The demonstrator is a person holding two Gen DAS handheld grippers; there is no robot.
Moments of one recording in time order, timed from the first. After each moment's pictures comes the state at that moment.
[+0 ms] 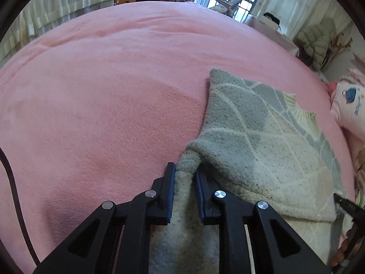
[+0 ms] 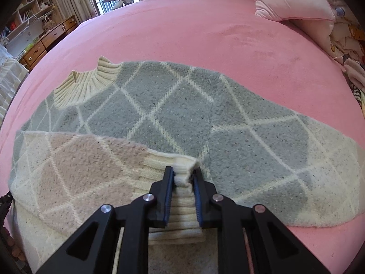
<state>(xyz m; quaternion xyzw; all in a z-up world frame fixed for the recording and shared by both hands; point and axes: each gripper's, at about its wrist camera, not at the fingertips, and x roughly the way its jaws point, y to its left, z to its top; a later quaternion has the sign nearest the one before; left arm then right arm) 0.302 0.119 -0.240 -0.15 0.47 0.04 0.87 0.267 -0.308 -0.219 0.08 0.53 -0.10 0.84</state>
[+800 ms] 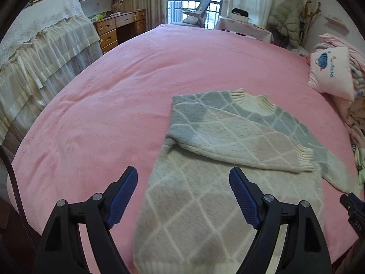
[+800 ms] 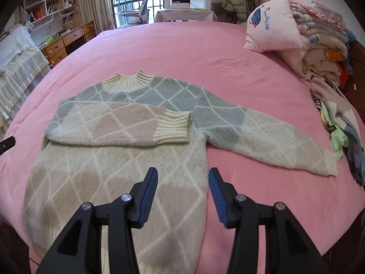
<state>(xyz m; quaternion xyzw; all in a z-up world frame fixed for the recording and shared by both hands) 0.177 0.051 -0.088 -0.04 0.43 0.01 0.90 0.071 -0.268 -0.094 0.04 0.46 -0.08 0.88</state>
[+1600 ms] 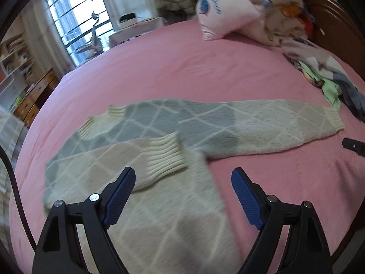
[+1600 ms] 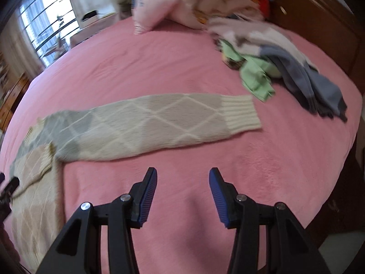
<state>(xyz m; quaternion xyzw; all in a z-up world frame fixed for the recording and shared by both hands) 0.172 -0.315 -0.132 0.20 0.40 -0.19 0.88 0.000 -0.557 -0.142 0.22 0.46 -0.27 0.81</state>
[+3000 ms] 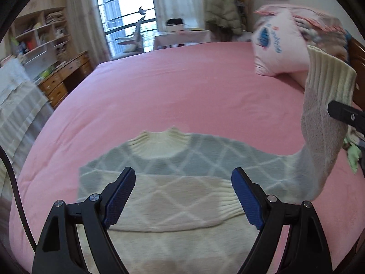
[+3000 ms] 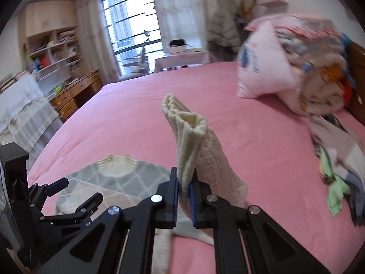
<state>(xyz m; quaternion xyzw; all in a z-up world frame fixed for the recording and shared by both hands) 0.260 -0.173 -0.055 0.08 0.38 -0.09 0.92 0.187 -0.358 0.008 0.07 0.35 -0.04 0.93</state>
